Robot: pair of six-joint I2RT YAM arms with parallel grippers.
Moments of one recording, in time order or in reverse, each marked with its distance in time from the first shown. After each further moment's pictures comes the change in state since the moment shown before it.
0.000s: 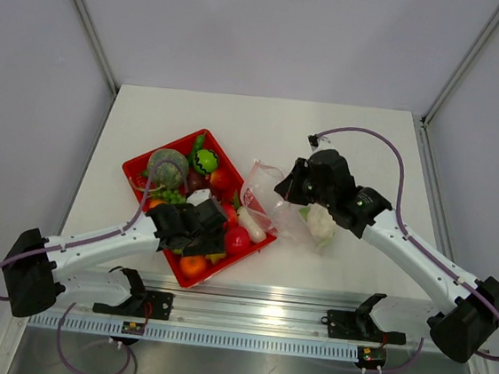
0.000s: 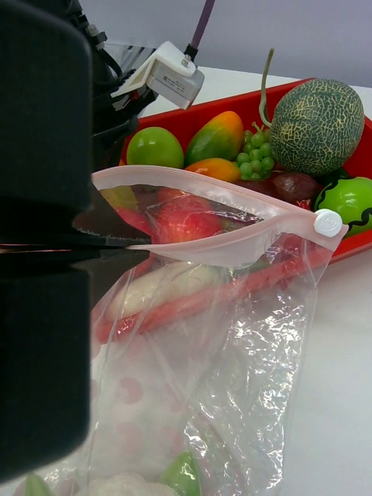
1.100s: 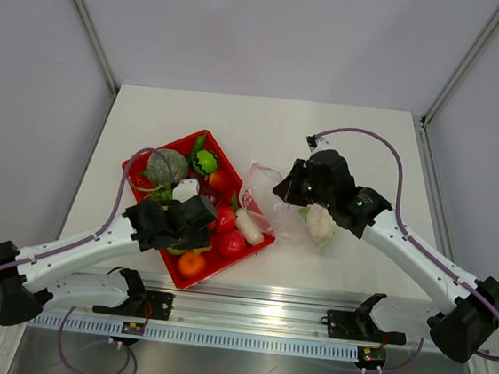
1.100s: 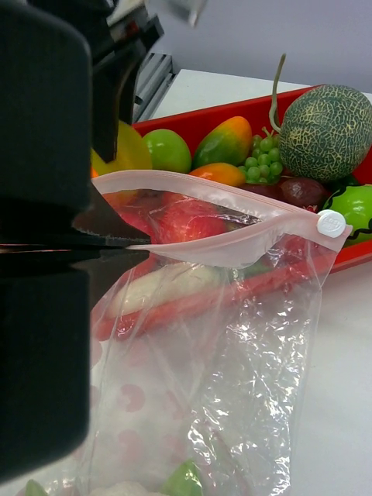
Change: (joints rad) left arm -0.032 -0.084 0.079 -0.157 -0.144 0.013; right arm 0.000 0.000 -0.002 0.000 -0.031 0.000
